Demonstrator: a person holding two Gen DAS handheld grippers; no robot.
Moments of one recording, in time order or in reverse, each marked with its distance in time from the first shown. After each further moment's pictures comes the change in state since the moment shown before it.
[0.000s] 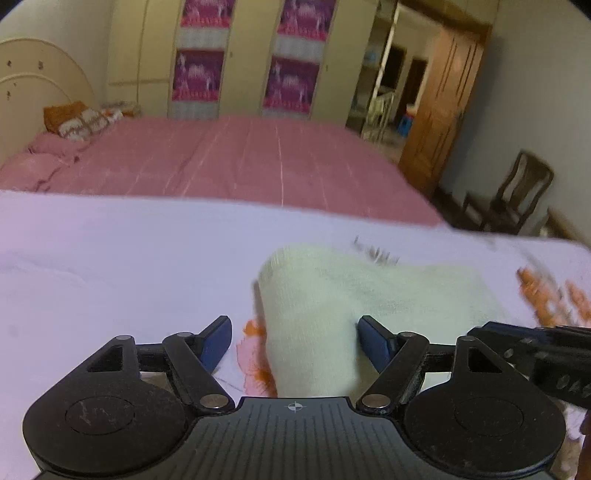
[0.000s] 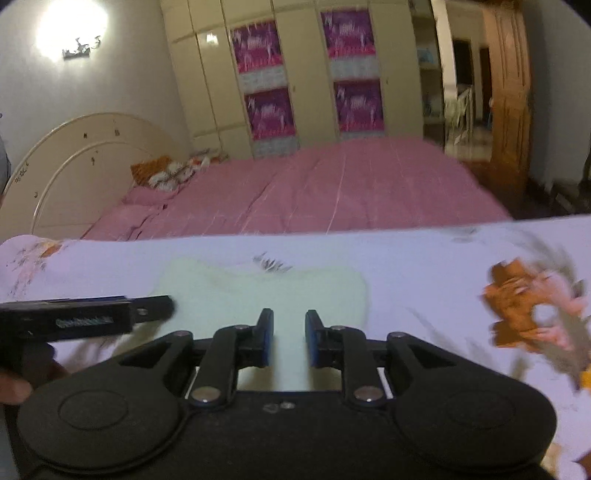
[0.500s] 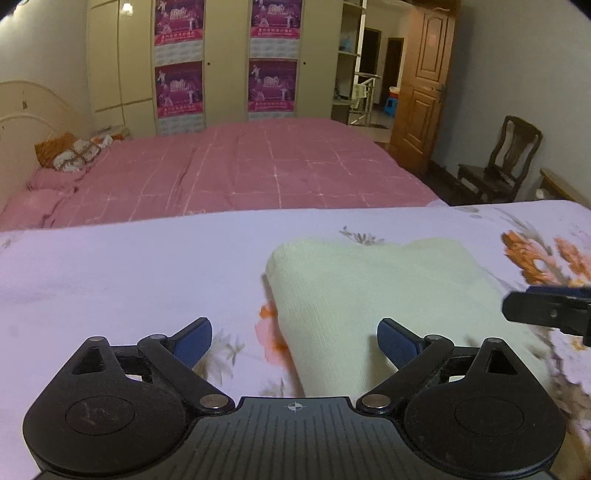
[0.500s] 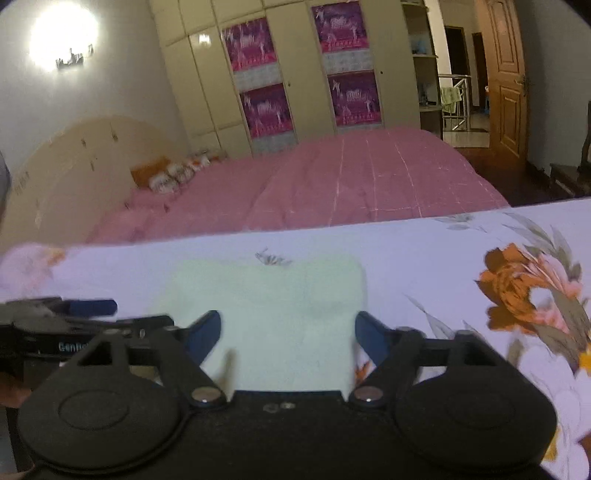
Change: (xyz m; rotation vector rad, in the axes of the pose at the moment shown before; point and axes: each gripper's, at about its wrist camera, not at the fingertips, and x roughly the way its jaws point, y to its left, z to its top) left arm -0.064 -0.001 0.002 0.120 0.008 0.008; right arm -0.051 -0.011 -0.005 0.100 -0.042 0.046
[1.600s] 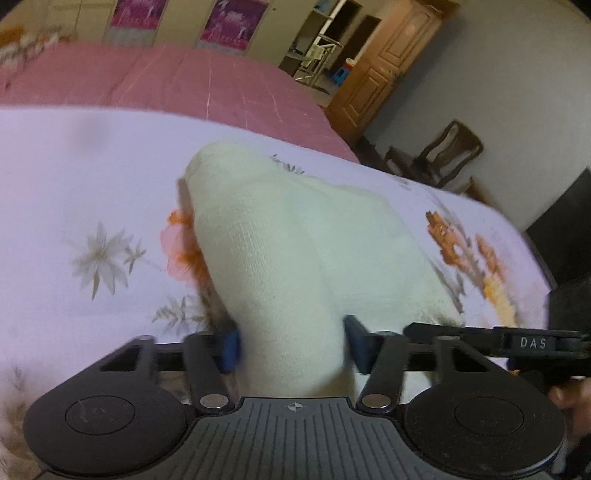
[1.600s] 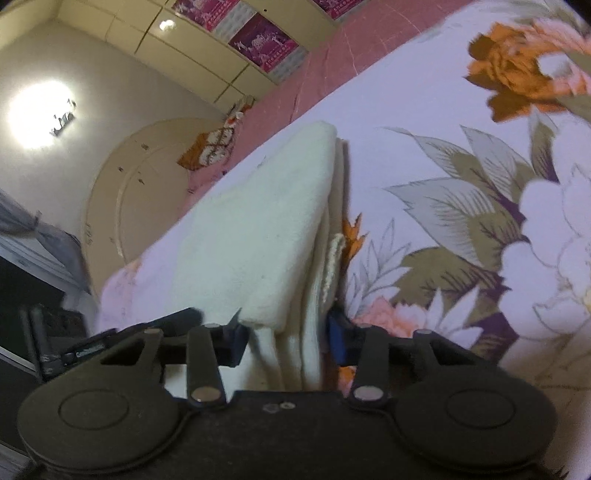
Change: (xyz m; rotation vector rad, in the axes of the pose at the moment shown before) left arm 0.029 0.005 -0.032 -0.156 0.167 -0.332; right arm 0.036 -0.060 -0.028 0.338 0.261 0.282
